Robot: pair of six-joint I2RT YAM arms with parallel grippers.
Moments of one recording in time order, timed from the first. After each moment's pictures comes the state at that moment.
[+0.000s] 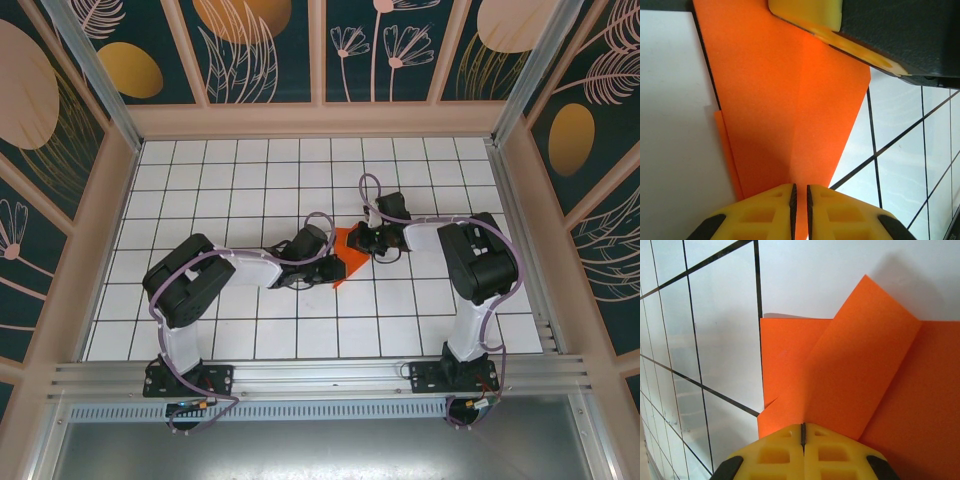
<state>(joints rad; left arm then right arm) -0.83 1.89 0.90 0.18 0.32 -0.86 0.40 1.88 0.91 0.00 -0.55 0.62</state>
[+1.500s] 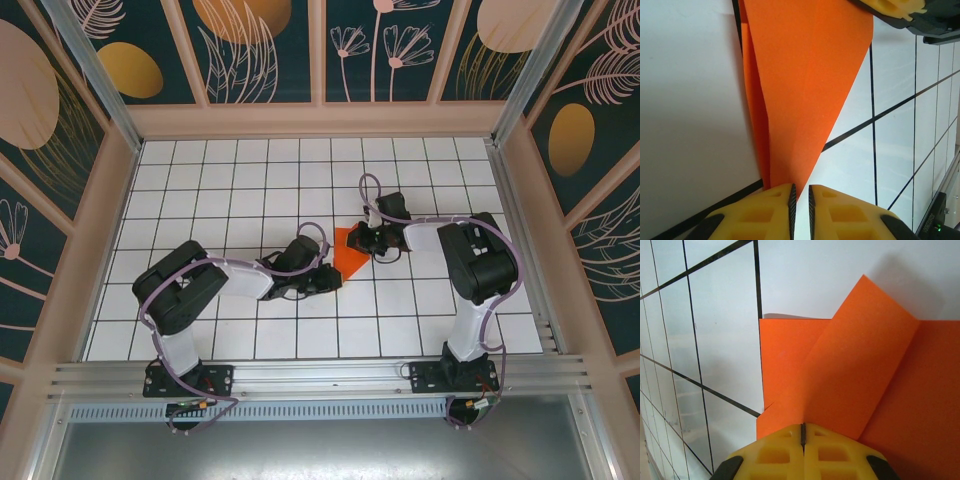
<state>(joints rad) -0.84 1.81 0.75 0.27 0.35 -0.96 0.40 1.88 0.91 0.00 -0.55 0.62</state>
